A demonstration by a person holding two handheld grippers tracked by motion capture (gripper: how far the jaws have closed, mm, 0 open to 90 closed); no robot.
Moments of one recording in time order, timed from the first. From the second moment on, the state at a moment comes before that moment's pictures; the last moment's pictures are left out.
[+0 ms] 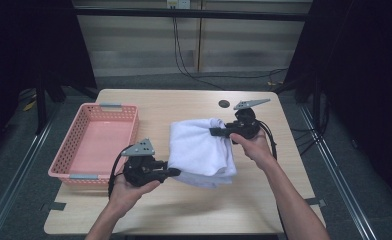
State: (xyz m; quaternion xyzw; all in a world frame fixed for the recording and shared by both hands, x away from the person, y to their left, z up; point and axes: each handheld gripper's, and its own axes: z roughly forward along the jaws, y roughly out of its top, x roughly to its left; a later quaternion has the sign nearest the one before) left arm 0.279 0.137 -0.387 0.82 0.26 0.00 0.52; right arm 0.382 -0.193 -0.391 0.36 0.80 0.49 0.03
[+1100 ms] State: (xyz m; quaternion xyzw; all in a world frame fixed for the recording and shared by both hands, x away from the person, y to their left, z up) left arm 0.291 0.241 -0.359 0.77 0.33 0.05 0.54; right arm 0.440 -0.083 -0.350 0.31 0.81 0.50 0.01
